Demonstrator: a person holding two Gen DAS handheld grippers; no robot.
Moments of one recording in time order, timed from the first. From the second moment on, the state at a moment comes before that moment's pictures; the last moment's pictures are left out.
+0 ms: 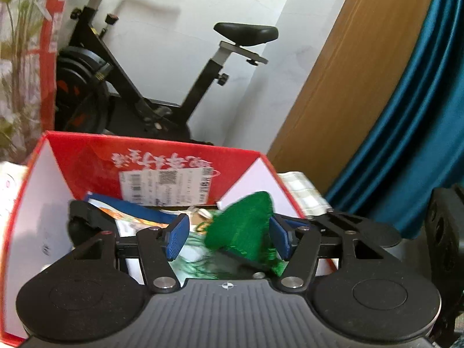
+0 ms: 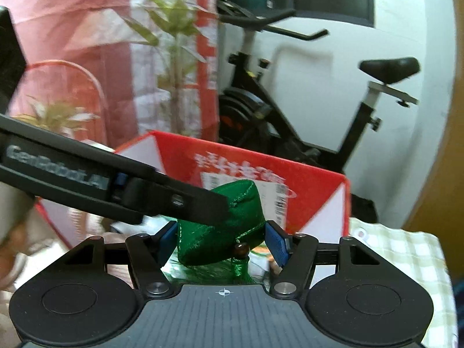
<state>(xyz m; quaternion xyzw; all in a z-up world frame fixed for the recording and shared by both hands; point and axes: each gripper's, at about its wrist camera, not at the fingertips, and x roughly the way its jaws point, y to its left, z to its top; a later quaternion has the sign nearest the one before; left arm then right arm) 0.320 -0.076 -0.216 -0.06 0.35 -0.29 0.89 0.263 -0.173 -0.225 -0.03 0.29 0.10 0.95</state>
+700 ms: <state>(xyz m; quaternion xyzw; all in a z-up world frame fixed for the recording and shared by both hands) 0.248 0.000 -0.168 -0.02 0.30 -0.24 0.92 0.202 -0.169 -0.194 0.01 0.26 0.08 0.96</state>
